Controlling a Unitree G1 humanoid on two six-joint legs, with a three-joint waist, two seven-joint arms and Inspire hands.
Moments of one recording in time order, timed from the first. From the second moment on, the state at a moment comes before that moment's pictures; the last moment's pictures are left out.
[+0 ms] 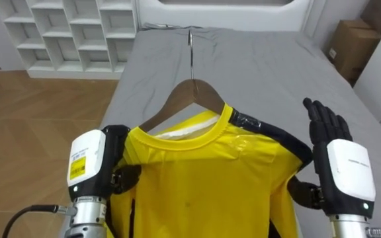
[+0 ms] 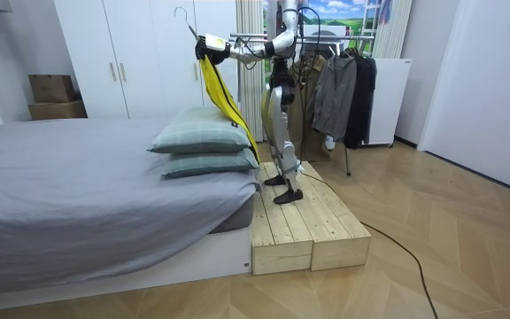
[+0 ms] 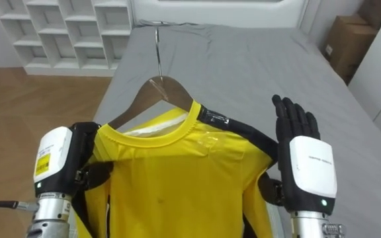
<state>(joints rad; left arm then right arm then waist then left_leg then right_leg) -0.07 0.33 -0.23 0.25 0.61 -0.10 0.58 0.03 -0.35 0.14 0.14 -0.77 -0.15 -0.59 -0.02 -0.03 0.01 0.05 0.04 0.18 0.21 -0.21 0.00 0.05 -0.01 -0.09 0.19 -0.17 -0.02</state>
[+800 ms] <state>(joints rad) -0.07 0.34 -0.23 0.24 0.65 -0.14 0.58 0.00 -0.39 0.15 0.14 -0.75 -0.17 -0.53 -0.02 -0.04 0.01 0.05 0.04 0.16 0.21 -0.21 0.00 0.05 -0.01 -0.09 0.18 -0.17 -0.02</state>
